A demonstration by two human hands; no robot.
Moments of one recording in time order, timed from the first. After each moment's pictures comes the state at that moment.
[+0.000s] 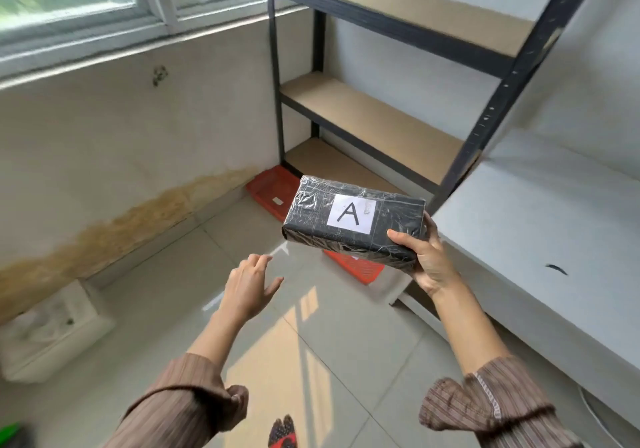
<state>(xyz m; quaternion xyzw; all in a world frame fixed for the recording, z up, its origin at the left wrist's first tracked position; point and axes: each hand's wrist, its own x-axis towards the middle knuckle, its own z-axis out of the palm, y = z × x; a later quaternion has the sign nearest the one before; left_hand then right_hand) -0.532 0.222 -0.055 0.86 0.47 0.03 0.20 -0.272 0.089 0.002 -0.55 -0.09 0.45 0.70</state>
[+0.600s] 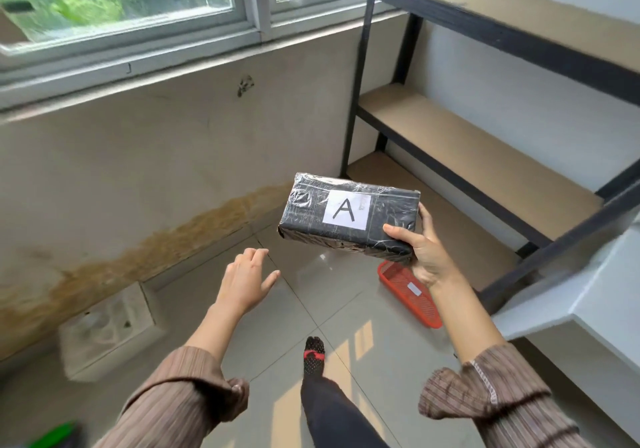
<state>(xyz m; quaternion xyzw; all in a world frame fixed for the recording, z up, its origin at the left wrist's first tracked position) -0.637 0.440 -0.060 0.82 0.54 0.01 0.19 -0.354 0.353 -0.020 -0.52 -0.17 0.52 0.66</state>
